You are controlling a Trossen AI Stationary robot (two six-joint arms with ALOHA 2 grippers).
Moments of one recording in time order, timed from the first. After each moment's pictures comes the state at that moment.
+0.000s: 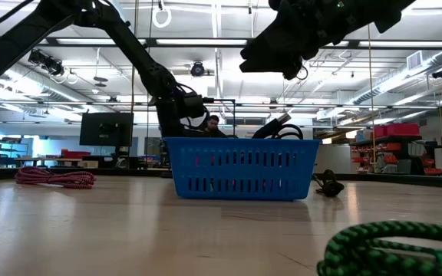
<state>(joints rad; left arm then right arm) 0.75 2.10 1.41 -0.50 -0.15 0.34 0.17 1.47 0.84 0.18 0.12 0.14</state>
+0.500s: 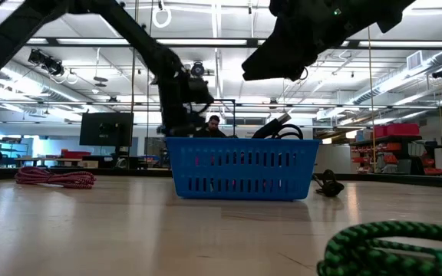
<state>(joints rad) 0.66 2.01 1.48 -0.75 -0.13 0.21 0.15 1.47 0.84 0.14 0.23 0.11</state>
